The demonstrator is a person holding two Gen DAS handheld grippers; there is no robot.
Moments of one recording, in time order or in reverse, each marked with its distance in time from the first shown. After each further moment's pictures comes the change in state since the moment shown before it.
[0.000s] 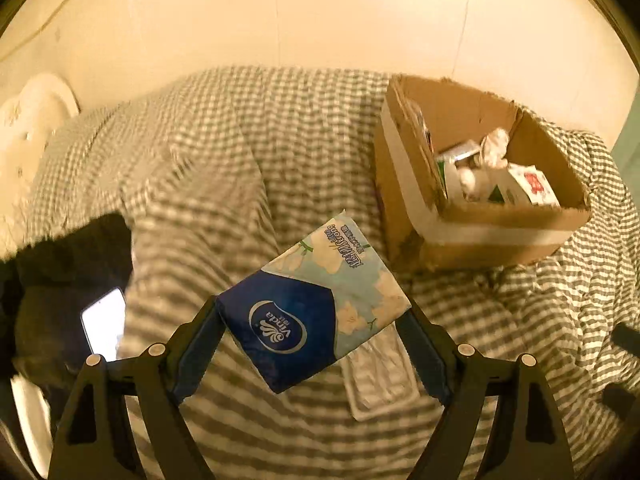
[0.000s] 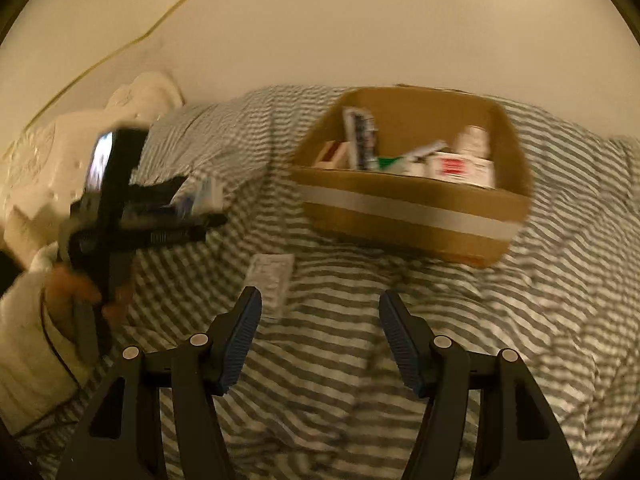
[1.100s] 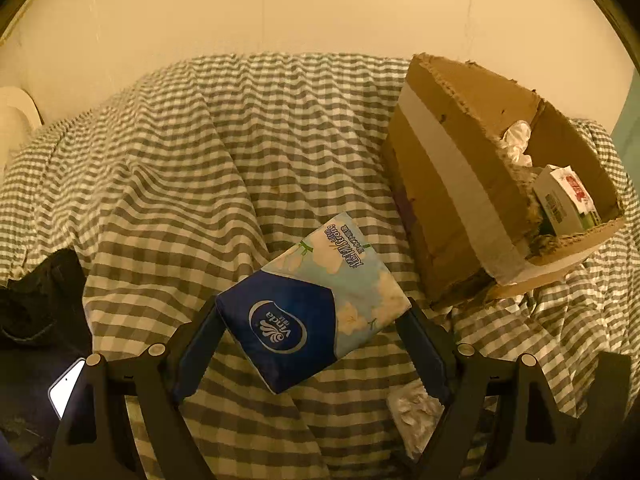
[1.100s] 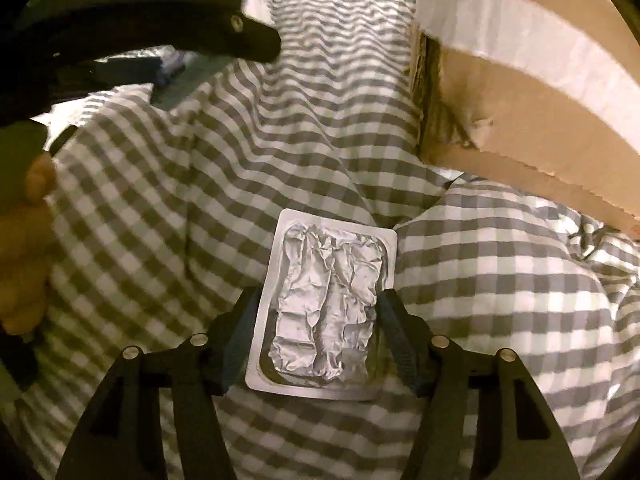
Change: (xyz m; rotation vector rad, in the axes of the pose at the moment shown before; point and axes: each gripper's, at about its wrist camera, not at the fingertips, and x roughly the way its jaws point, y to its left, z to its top) left arm 0.085 0.020 0.028 0.061 0.010 -0.069; right arm 0.214 0.060 -0.016 0.095 0.252 -0.033
